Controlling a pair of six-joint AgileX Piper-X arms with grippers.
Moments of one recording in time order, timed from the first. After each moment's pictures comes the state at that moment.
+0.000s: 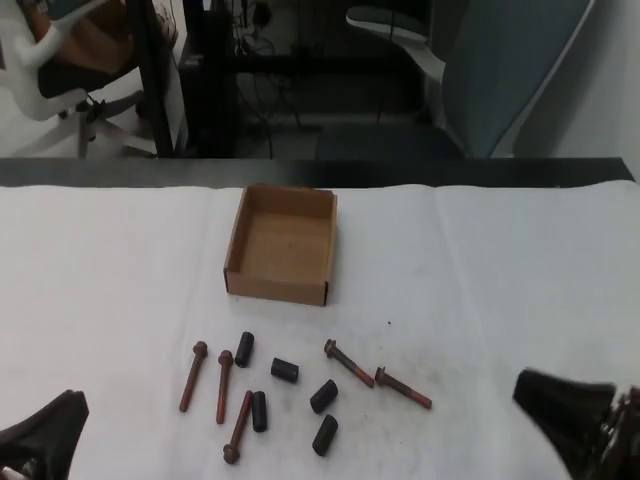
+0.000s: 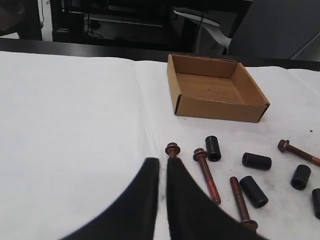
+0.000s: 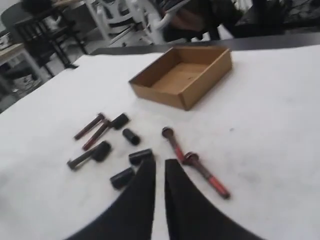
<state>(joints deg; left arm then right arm) -2.0 0.0 0.6 20.3 12.6 -5.1 11.6 32.4 -1.9 -8.9 -30.9 11.3</state>
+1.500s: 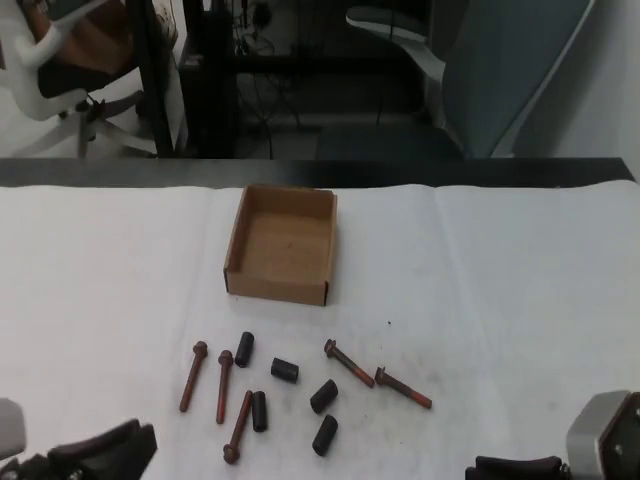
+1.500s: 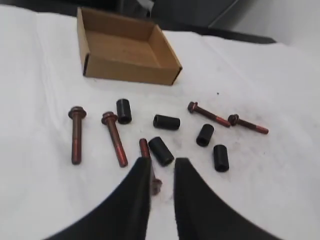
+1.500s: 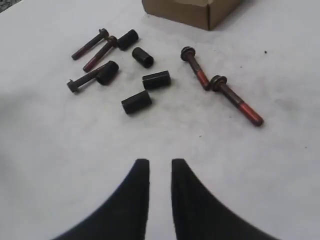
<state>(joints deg) -13.7 9.4 0.6 16.0 18.6 -13.5 39.2 32.5 -2.9 3.0 -4.5 14.1</state>
